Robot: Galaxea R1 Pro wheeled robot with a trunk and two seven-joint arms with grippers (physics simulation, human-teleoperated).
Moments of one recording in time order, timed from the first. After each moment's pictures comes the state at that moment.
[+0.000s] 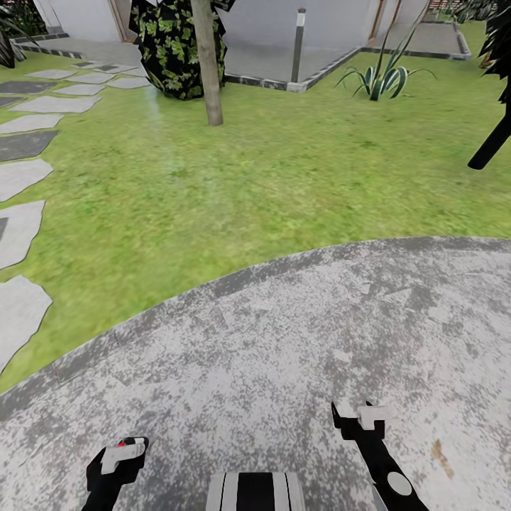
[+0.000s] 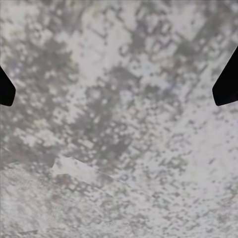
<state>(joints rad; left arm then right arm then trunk) -0.32 0.11 0.15 -0.40 -0.04 -0.47 0.07 -0.28 -0.06 0.00 -0.76 0.00 -0.31 0.00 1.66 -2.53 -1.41</state>
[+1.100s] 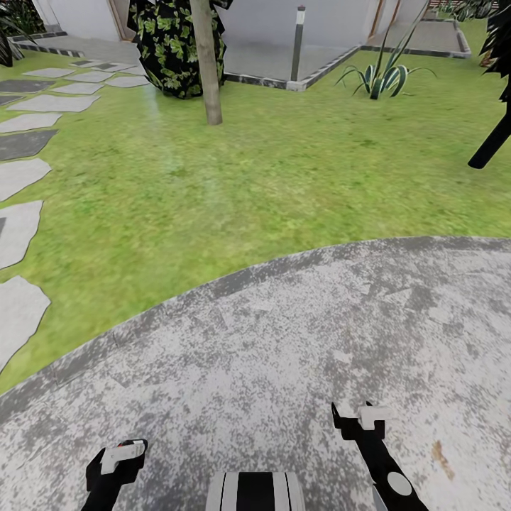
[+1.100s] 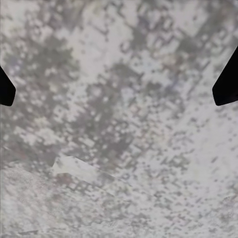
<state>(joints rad) -0.32 0.11 0.15 -0.40 -0.04 -0.47 0.07 -0.29 -0.06 0.00 -0.76 0.00 -0.31 0.00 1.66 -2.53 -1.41</state>
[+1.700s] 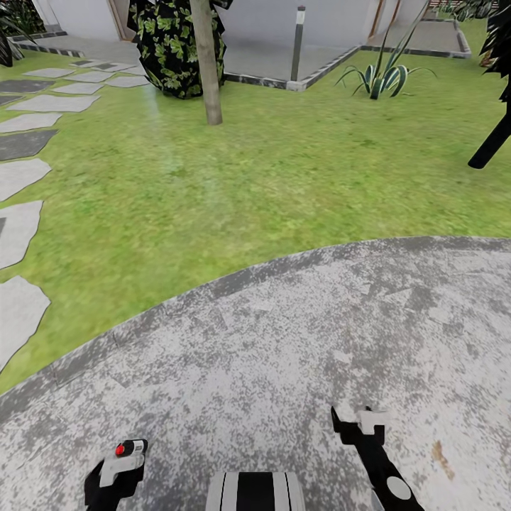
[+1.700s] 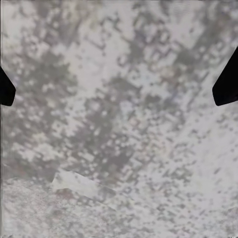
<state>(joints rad) -0.29 0.10 0.15 -0.40 -0.04 -0.46 0.07 -0.29 -0.05 -0.01 -0.73 -0.02 -0.31 0.00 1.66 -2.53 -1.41</state>
